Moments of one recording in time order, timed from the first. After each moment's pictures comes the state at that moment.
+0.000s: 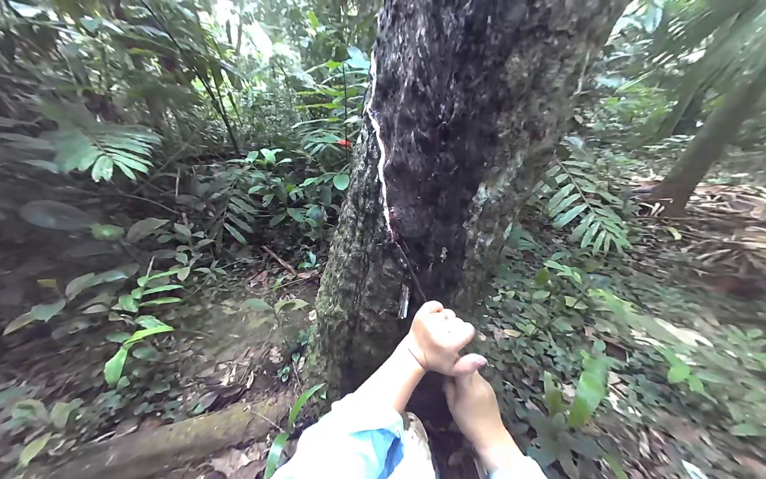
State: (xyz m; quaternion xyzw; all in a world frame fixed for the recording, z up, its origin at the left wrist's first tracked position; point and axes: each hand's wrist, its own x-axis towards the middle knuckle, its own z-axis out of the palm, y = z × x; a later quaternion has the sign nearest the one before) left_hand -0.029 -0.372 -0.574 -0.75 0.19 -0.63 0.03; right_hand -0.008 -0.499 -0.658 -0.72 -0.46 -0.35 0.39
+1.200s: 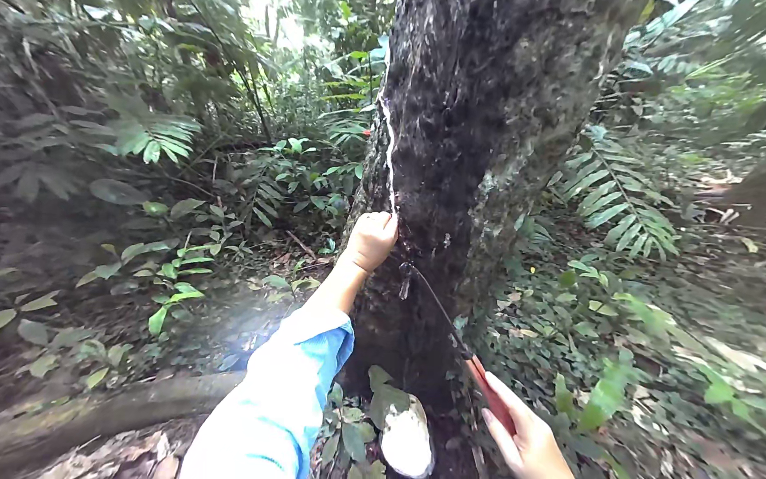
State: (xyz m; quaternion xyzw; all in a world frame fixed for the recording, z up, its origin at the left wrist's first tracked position) left_hand -0.051 -0.263 -0.502 -0.78 -0.02 -0.58 0.24; right_hand 0.000 -0.618 -0.650 -0.70 -0.55 -0.10 0.44
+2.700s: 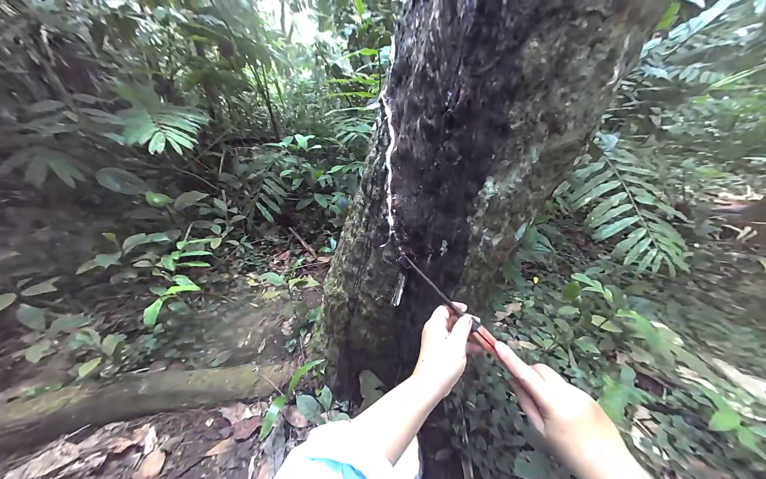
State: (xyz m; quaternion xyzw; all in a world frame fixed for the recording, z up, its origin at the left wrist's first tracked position) left_hand -0.049 -0.470 -0.542 -0.55 -0.16 -0.34 -0.75; right_hand 0.061 -0.616 -0.579 -0.71 -0.60 -0.26 0.27
